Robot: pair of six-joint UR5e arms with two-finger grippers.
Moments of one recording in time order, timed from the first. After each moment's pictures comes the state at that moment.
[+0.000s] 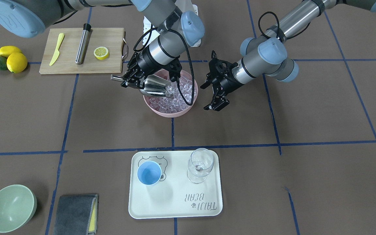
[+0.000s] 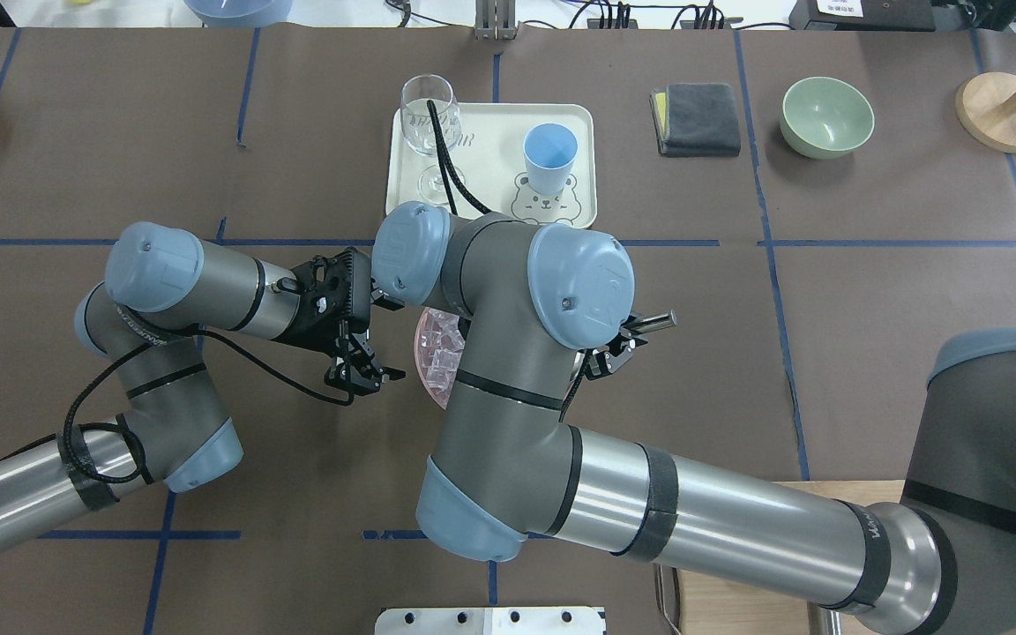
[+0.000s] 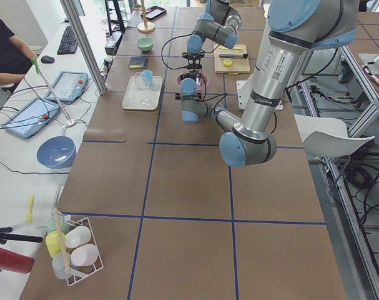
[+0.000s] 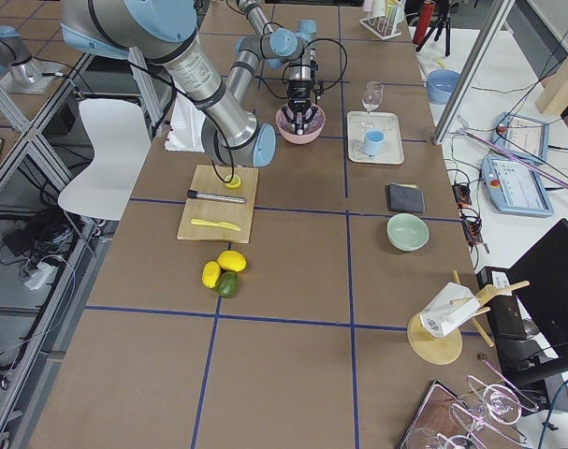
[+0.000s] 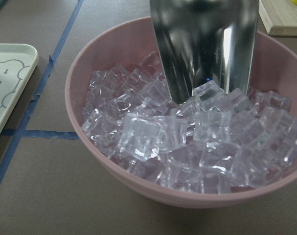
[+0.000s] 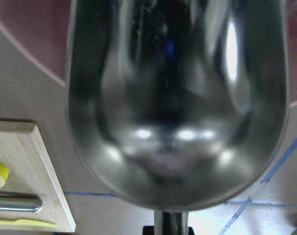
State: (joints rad) left arm -0.59 -2.03 -1.46 -2.64 -2.10 0.05; right arm 0.44 -0.59 1.55 -2.49 1.54 -0.50
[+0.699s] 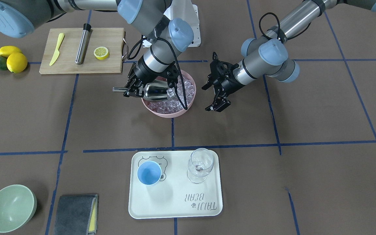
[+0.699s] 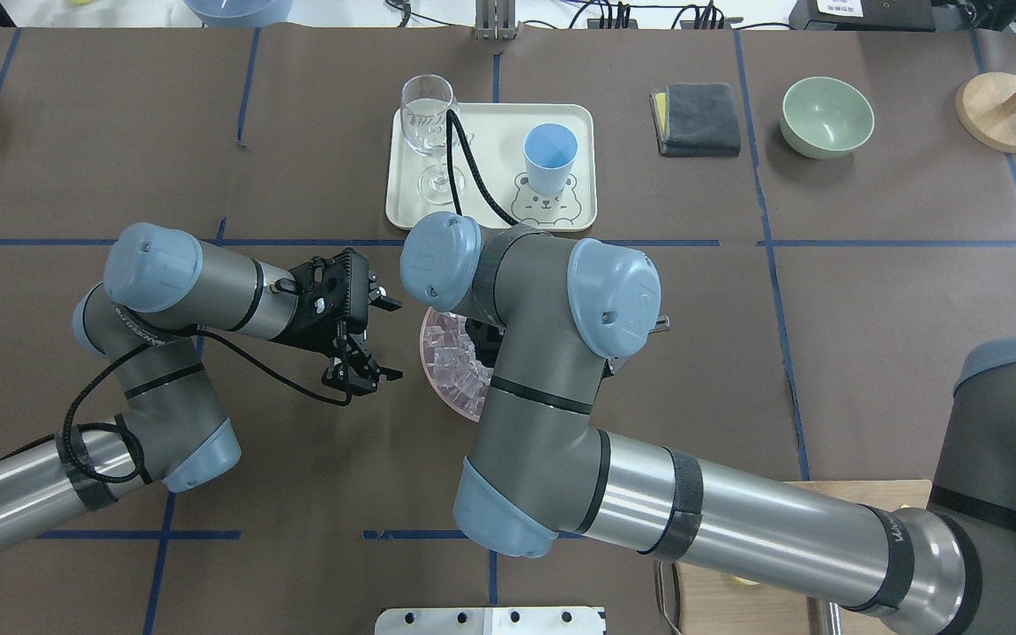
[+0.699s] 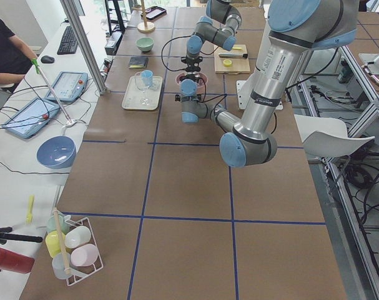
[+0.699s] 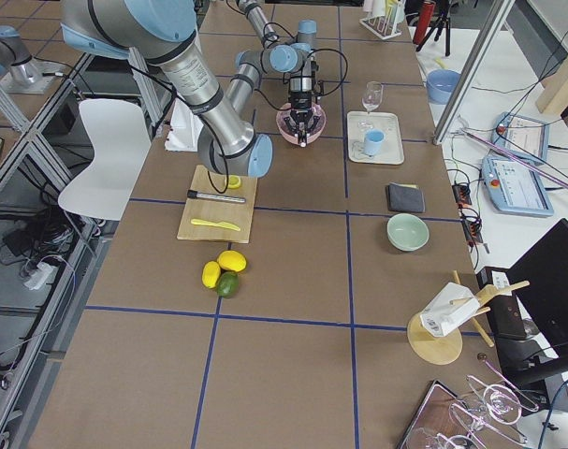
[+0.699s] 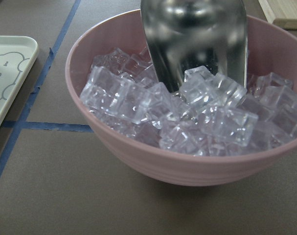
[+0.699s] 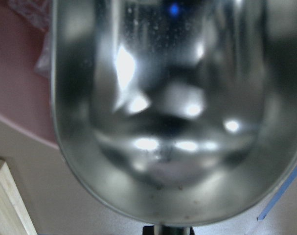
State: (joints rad) left arm -0.59 -2.03 -1.45 -2.64 -2.10 0.06; right arm 0.44 -0.69 1.58 -2.29 1.56 -0.49
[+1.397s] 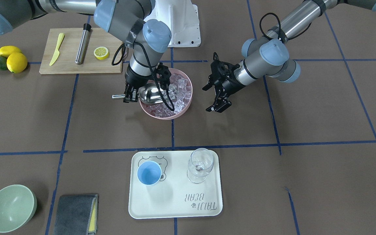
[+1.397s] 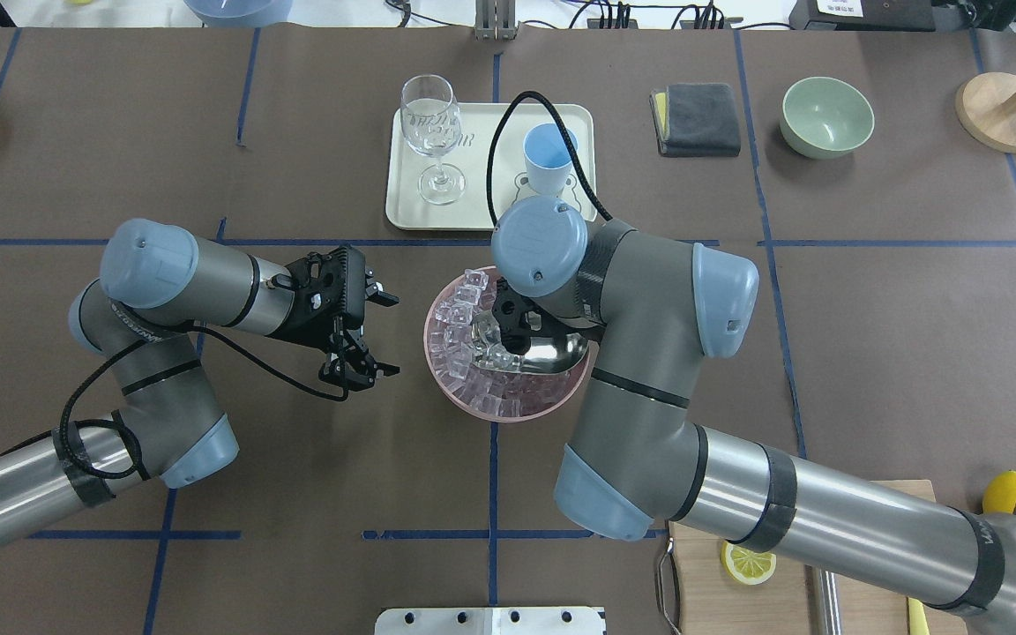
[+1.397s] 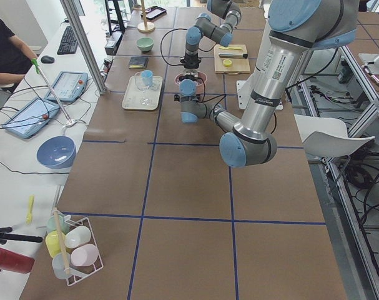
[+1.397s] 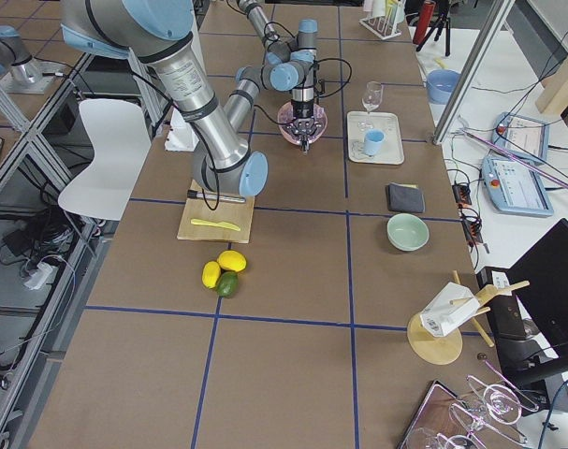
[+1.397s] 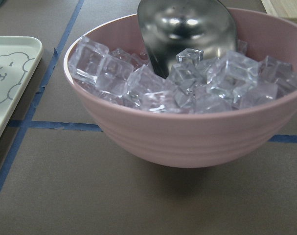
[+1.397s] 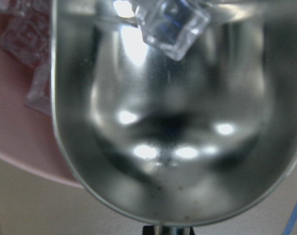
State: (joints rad) left arm -0.60 -2.03 -1.45 -2.64 -2.10 0.06; right arm 0.49 -0.81 1.67 -2.04 1.67 -0.49
